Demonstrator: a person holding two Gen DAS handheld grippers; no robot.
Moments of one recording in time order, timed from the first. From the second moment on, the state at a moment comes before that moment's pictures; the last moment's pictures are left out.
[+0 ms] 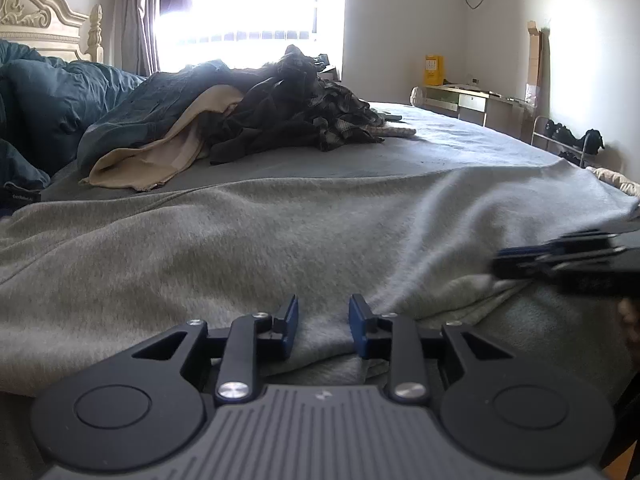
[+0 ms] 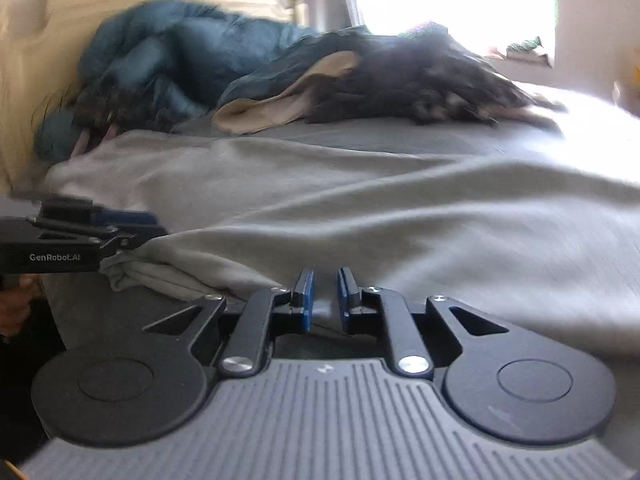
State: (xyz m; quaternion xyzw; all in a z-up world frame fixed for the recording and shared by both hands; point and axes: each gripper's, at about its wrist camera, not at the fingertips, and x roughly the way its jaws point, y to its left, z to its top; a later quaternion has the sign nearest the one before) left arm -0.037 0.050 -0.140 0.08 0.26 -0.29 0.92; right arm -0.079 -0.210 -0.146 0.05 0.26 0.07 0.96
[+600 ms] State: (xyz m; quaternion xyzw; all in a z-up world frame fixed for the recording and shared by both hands) left arm -0.035 0.045 -0.140 0.10 0.25 -0.26 0.93; right arm -0.068 -0.190 -0.145 -0.04 0.26 0.06 0.96
